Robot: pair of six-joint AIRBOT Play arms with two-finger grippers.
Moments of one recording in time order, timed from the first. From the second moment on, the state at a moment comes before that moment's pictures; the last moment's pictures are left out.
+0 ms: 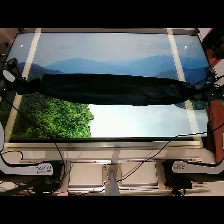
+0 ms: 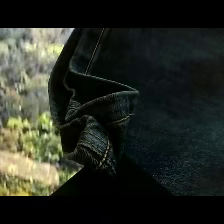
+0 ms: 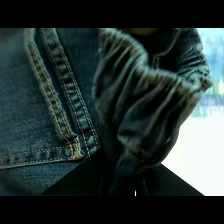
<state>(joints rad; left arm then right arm) 0.32 -1.51 1.25 1.42 -0.95 -1.57 -0.46 -1.46 1.16 -1.34 1.06 1.37</state>
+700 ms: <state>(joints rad) 0.33 -1.51 1.24 1.57 -1.09 -1.73 -0.48 -1.41 1.14 -1.39 1.19 1.35</state>
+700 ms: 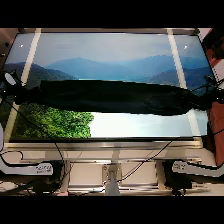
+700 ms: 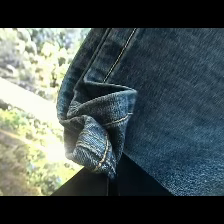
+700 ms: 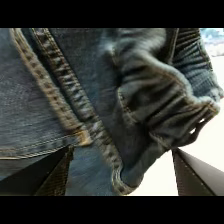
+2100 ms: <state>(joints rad) 0.24 -1.22 1.23 0.98 -0.77 -1.30 0.63 -1.95 1.71 -0.66 0.43 1.53</state>
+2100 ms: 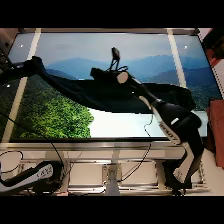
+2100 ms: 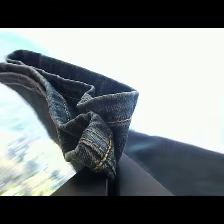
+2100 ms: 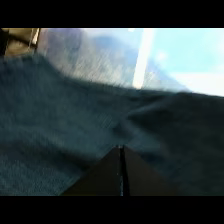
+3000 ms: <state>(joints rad) -0.10 -1.20 1.23 0.61 -0.66 -0.86 0.69 -2.09 1.81 -0.94 0.66 1.76</state>
